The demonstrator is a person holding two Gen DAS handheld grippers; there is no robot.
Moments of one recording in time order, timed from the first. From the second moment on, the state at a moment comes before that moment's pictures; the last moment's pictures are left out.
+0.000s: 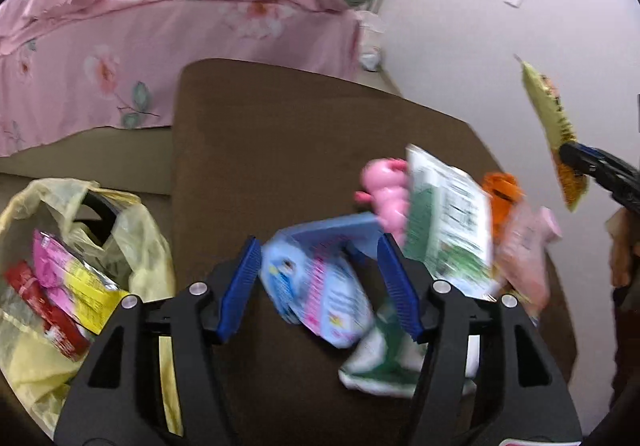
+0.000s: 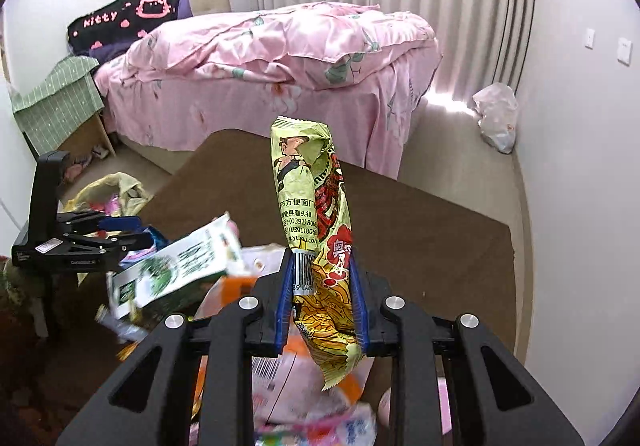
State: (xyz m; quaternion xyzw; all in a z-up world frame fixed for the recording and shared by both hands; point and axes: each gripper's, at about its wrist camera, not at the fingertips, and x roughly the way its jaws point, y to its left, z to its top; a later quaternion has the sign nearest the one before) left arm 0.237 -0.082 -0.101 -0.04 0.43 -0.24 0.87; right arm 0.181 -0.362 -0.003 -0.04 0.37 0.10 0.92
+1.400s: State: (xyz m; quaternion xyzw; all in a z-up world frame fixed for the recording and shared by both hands) left arm 0.201 -0.069 -0.084 -0.03 0.41 -0.15 0.90; right arm 0.071 -0.356 -0.046 0.06 0.34 0.11 0.93
